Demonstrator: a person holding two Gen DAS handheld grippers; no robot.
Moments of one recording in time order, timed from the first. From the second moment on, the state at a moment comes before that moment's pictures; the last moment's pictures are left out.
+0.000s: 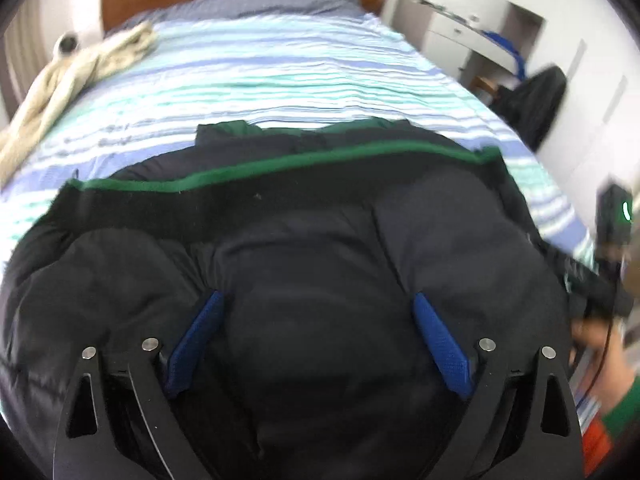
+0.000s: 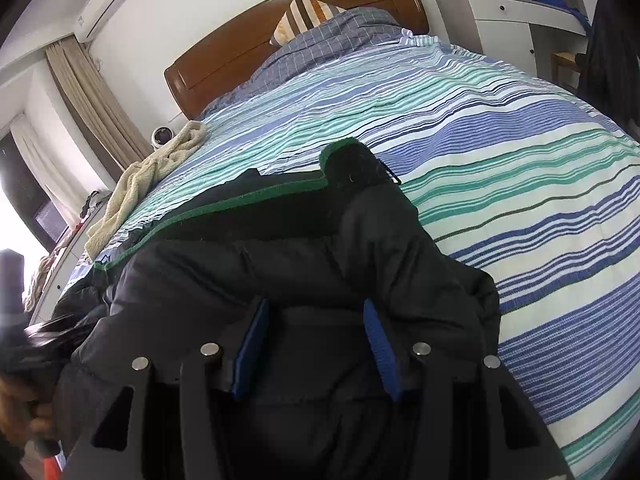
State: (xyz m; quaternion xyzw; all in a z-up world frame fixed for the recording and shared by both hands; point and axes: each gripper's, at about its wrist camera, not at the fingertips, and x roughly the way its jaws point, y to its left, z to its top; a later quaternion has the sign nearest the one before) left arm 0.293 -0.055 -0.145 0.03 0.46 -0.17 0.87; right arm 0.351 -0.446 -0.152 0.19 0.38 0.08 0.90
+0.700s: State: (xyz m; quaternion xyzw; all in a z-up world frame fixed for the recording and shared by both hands) left arm 0.259 -0.055 -0.173 0.05 0.44 -0.20 0.87; right arm 0.219 -0.438 -0.112 0.16 0.38 0.10 0.91
